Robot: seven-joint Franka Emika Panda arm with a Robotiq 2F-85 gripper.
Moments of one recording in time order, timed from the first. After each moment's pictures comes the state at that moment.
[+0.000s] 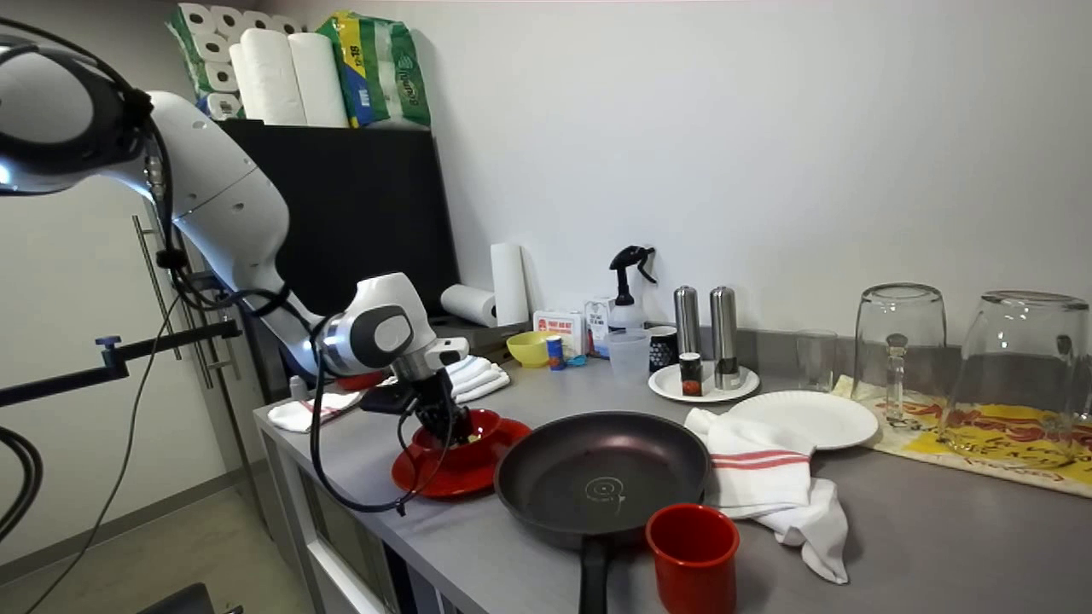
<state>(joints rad) 0.16 0.33 -0.02 -2.27 -0.31 2.77 0.28</state>
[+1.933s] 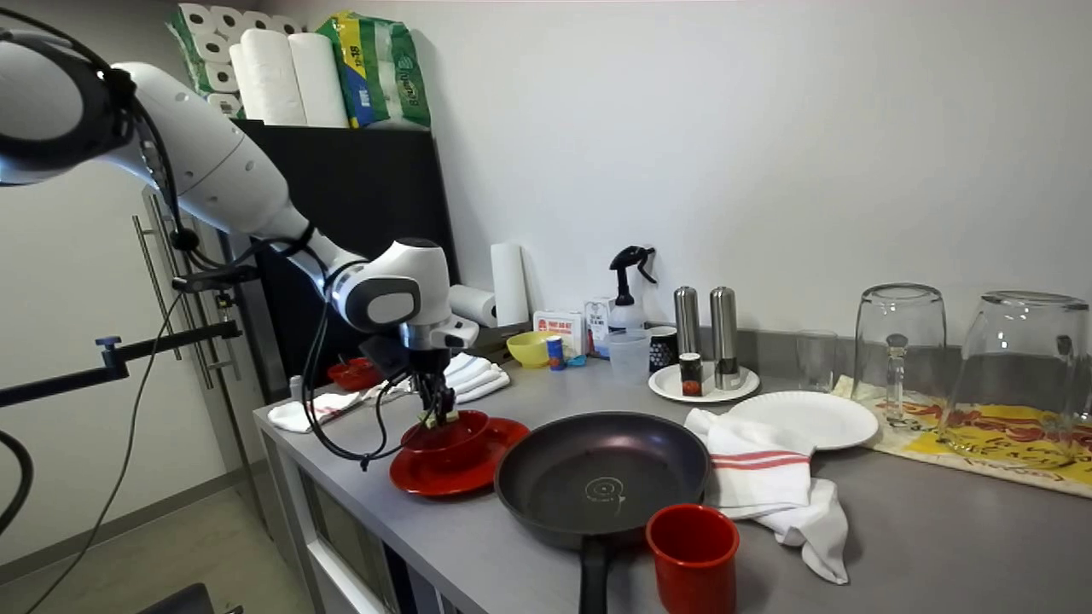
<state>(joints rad) 0.03 0.29 0.14 -2.13 0.31 2.49 0.03</state>
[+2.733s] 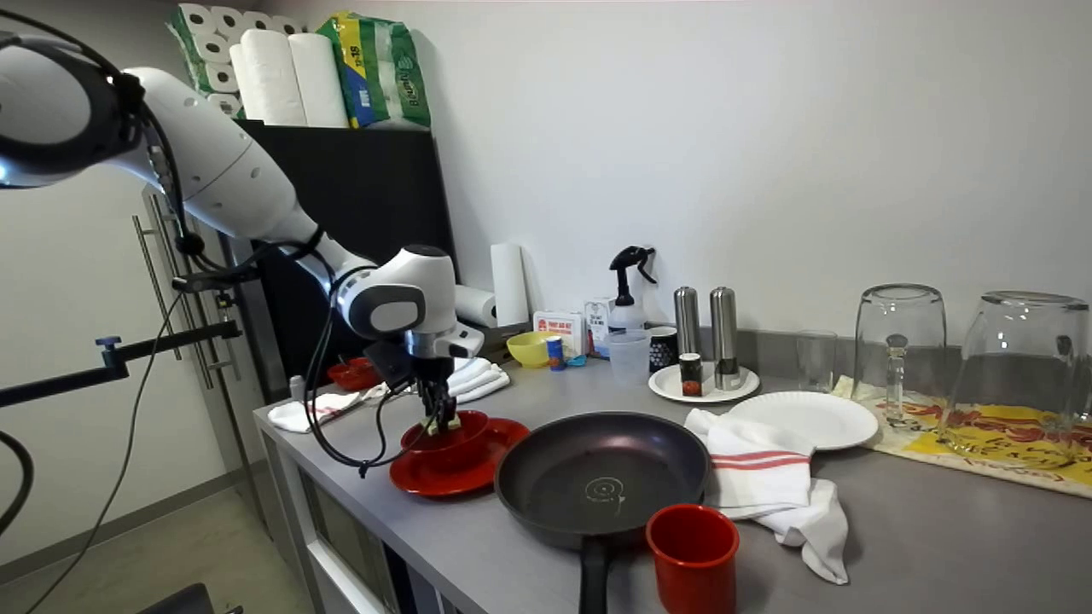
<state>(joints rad) 0.02 0.31 0.14 -2.13 0.35 2.48 0.01</state>
